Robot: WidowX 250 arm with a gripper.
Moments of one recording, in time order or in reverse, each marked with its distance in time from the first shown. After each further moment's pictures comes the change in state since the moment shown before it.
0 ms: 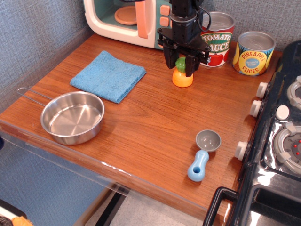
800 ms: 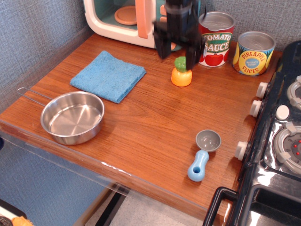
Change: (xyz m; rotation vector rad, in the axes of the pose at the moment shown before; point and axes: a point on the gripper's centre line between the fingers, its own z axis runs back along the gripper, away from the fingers) arm -0.004 0.002 0.036 -0.016 -0.038 -0.002
